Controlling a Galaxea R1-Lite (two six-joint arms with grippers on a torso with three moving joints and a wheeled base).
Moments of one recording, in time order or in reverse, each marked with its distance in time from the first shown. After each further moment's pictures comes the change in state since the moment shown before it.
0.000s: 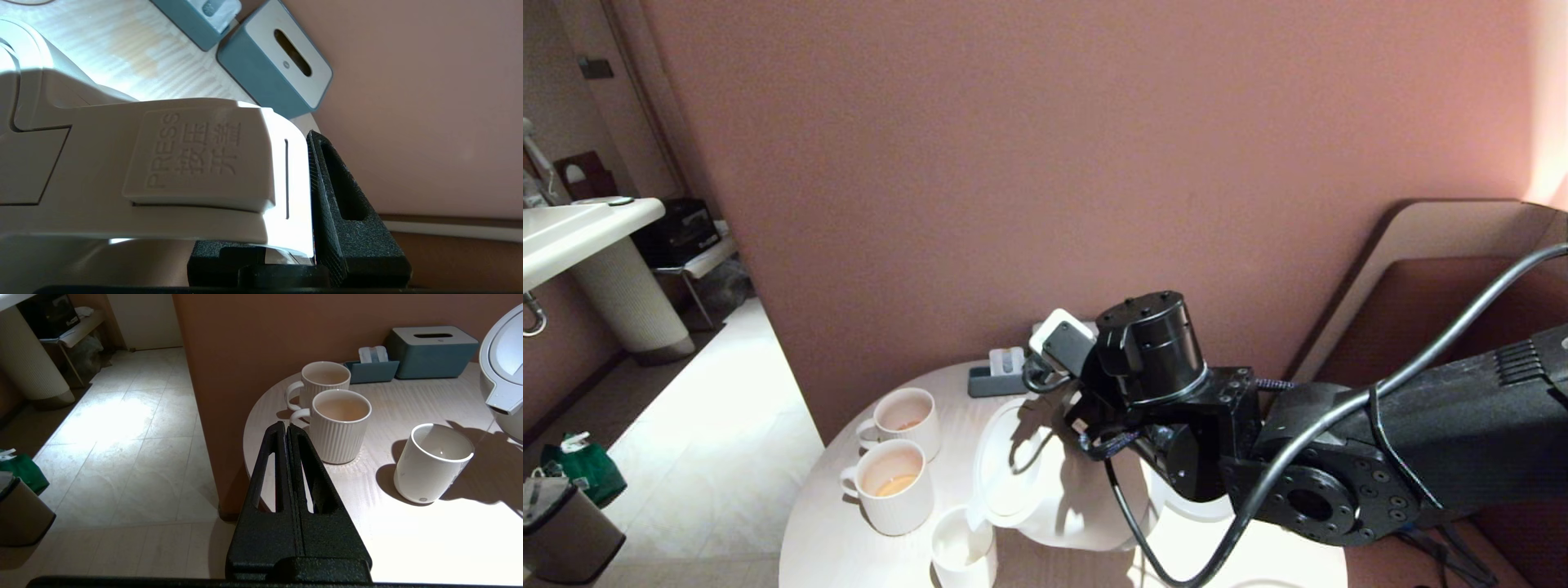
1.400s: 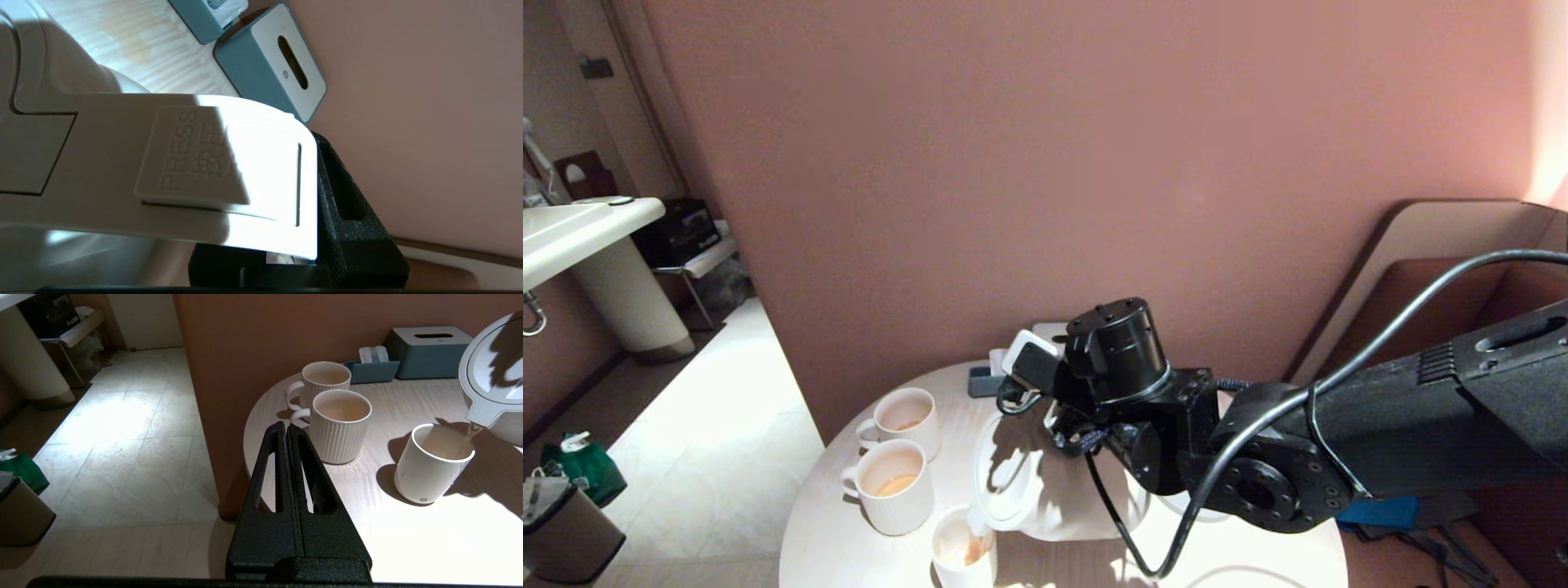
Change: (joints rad) left arm 0.000 0.000 0.000 0.000 0.000 0.000; right arm 0.006 0.077 -0.074 0.013 -0.009 -0.183
